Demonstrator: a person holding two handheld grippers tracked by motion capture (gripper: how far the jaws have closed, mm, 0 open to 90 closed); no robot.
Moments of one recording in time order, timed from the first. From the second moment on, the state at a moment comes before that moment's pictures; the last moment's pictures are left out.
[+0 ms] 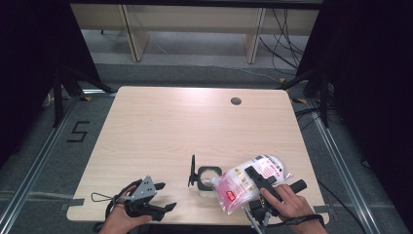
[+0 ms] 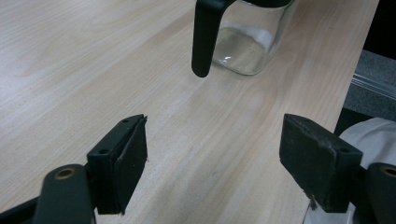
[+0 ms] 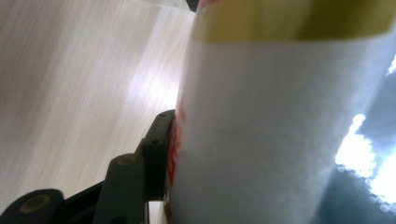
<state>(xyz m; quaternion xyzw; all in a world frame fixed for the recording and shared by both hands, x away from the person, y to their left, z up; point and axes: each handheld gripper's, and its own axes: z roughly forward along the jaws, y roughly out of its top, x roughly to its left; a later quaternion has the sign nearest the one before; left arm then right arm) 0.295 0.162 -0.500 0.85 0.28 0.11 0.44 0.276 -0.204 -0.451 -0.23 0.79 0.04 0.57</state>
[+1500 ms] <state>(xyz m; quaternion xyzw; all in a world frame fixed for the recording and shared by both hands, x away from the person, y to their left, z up) 0.294 0.161 -0.501 0.84 0.28 0.11 0.45 0.277 -0.202 -0.442 -0.27 0.77 0.01 0.57</state>
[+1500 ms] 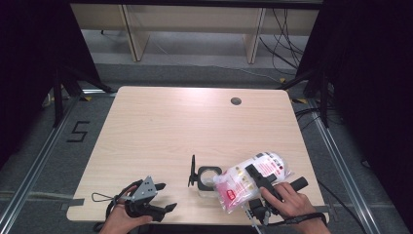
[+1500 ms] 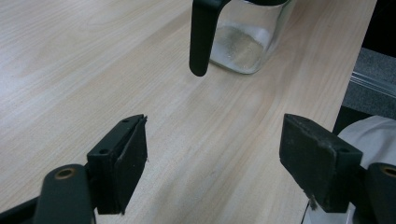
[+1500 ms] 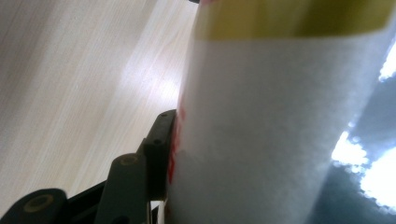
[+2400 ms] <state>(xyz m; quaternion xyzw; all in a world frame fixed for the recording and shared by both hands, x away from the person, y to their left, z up) 0.294 0.160 -0.502 0.84 0.28 0.11 0.45 0.275 -0.200 -0.436 -0.28 0.77 -0.02 0.58</state>
